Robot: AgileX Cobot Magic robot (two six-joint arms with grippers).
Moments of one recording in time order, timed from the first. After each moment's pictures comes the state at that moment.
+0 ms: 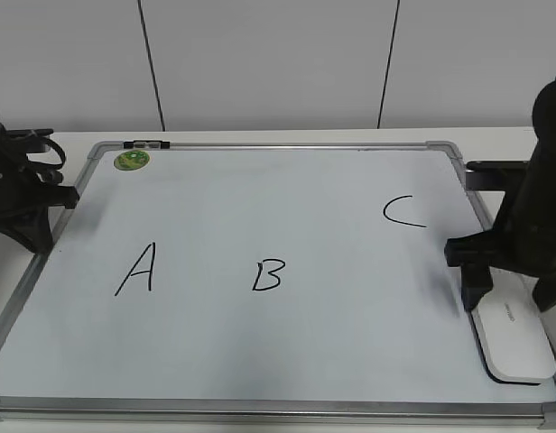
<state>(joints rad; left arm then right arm) -0.01 2.15 -1.48 -0.08 0.89 0.01 0.21 1.77 -1.05 -0.06 0.90 0.29</state>
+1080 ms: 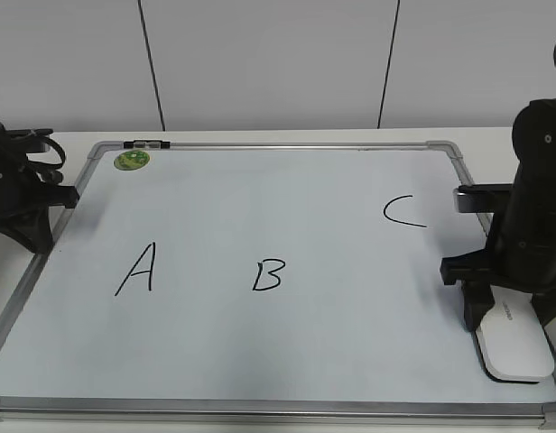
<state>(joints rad) -0.01 2.15 -1.48 -0.10 0.89 0.01 0.21 1.85 -1.07 -0.05 0.92 0.29</state>
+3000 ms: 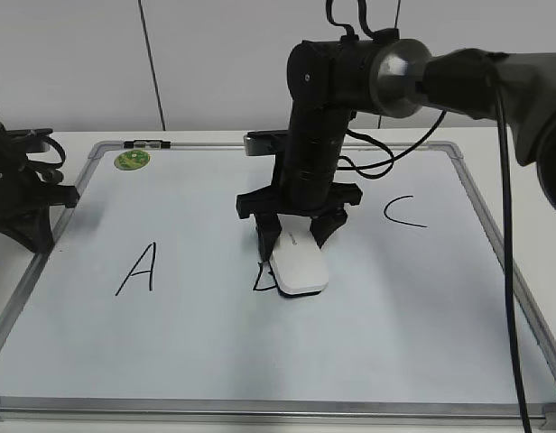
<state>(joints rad) -0.01 2.15 -1.48 -0.11 0.91 0.01 0.52 2.36 -1.99 0.18 1.22 0.12</state>
